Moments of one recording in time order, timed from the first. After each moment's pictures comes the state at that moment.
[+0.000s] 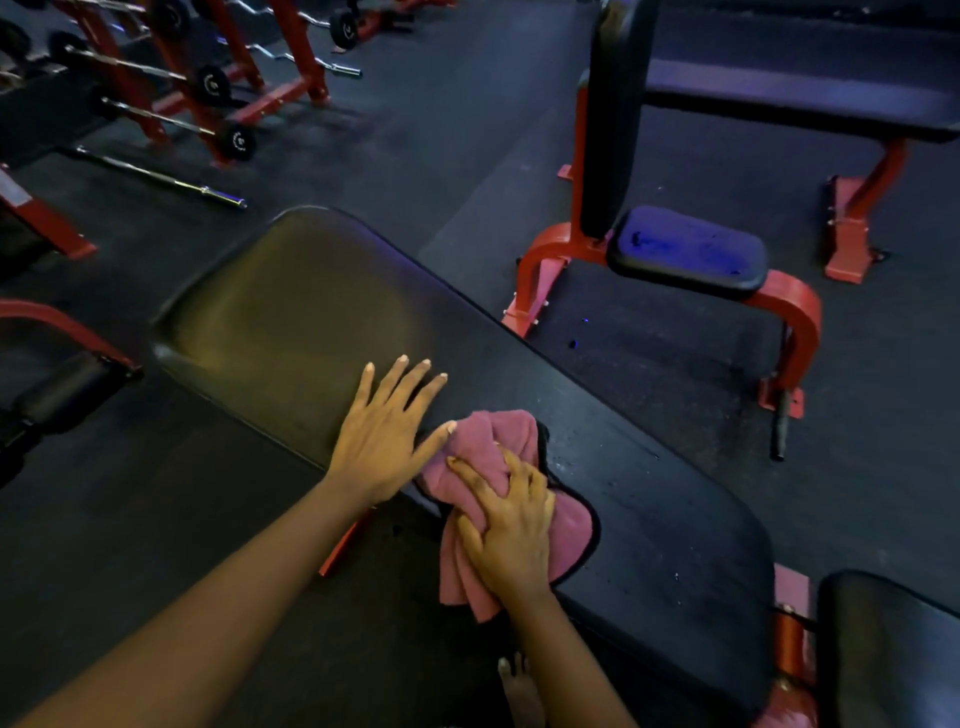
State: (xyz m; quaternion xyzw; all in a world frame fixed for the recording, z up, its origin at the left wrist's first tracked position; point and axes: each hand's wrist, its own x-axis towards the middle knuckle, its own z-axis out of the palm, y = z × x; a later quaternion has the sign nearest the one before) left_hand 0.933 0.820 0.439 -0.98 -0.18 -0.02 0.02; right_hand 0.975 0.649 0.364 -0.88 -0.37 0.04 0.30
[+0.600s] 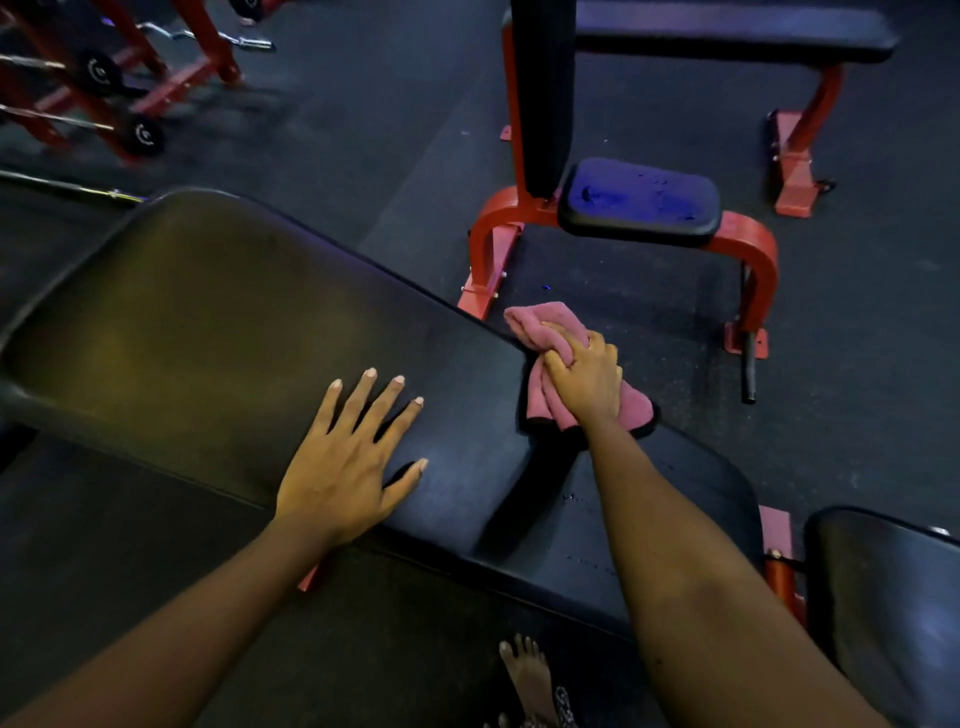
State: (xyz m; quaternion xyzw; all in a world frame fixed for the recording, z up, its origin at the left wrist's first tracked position) left_hand 0.938 0.812 0.412 -0.98 -0.09 0.01 0.16; right_hand 1.179 0.657 0.326 -0.94 -0.18 0.06 0.28
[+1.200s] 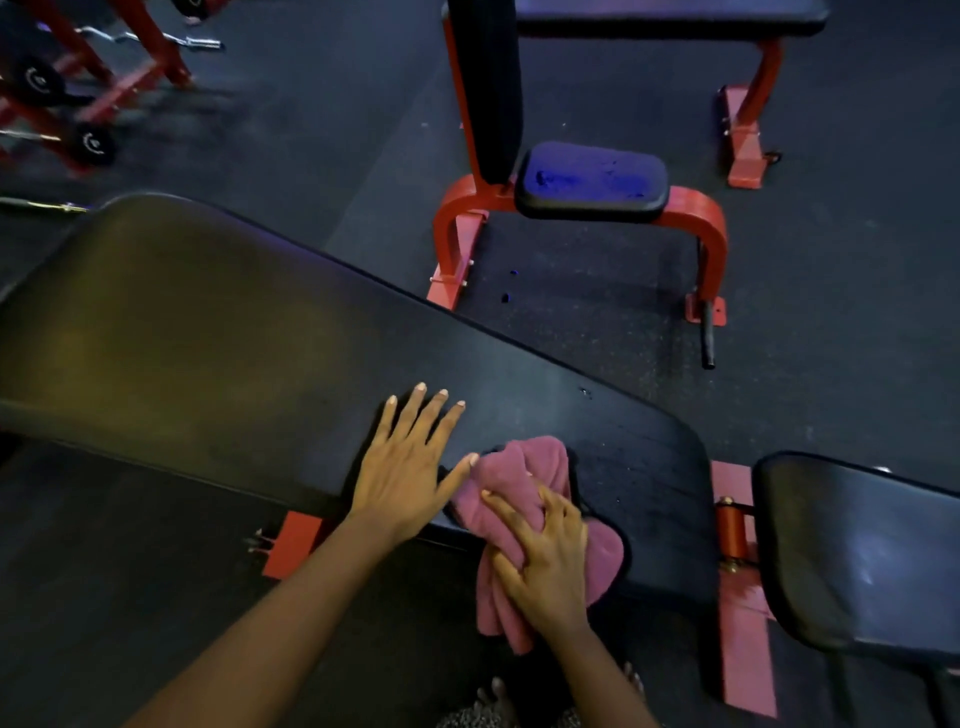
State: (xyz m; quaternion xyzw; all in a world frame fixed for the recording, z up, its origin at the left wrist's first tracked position) left_hand 0.962 0.729 0.390 -1.00 -0.09 0.04 0.02; right_hand 0.968 0.537 0.301 -0.92 -0.28 0.03 0.29
